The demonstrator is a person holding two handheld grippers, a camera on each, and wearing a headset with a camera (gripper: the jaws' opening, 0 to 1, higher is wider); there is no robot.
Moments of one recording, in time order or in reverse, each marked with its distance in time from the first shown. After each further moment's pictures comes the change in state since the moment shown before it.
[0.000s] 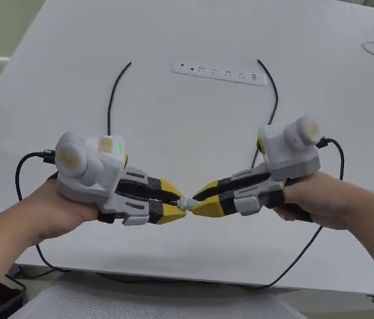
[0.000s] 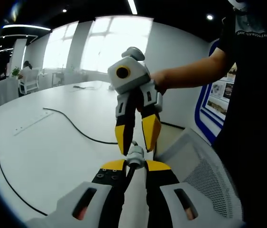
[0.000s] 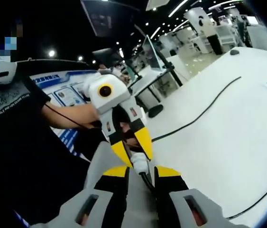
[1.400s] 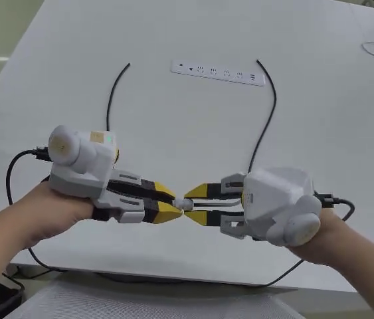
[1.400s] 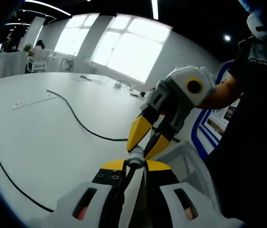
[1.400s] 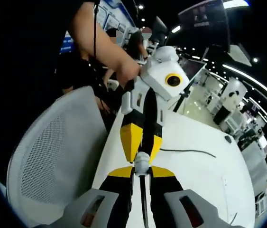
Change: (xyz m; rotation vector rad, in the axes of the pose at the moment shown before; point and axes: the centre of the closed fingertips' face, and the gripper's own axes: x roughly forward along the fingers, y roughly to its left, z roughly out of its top) left arm -0.003 0.000 -0.001 -0.218 -0.026 -0.009; right arm 0.007 0.000 -0.002 -0.933 0.154 -0.383
